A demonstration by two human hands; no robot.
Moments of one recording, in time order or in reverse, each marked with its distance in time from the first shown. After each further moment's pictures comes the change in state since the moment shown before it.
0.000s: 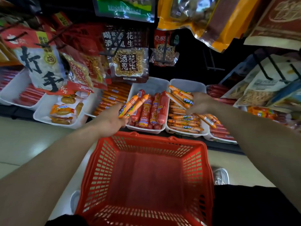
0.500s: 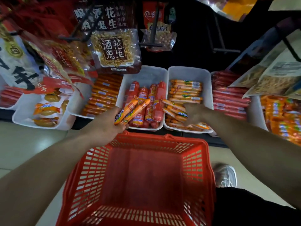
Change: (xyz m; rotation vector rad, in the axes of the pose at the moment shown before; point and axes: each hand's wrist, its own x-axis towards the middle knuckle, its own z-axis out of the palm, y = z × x) left_hand 0.029 -0.002 0.032 0.106 -0.047 -0.042; right_hand 0.070 0.053 0.087 -0.291 -0.223 -0.041
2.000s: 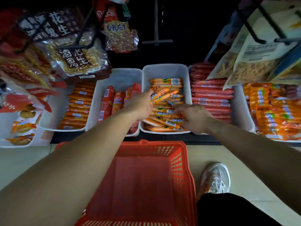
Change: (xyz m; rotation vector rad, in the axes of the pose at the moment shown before) left_hand 0.137 0.137 0.115 0.317 0.007 0.146; right_hand -0.041 0.084 0.032 0.155 0.357 -0.230
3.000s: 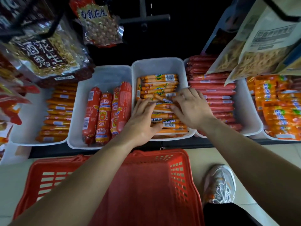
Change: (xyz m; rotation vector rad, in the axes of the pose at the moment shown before) left_hand 0.011 -0.032 0.073 -0.045 -0.017 0.206; right_hand 0.037 0.020 0.023 -0.156 0.281 0.068
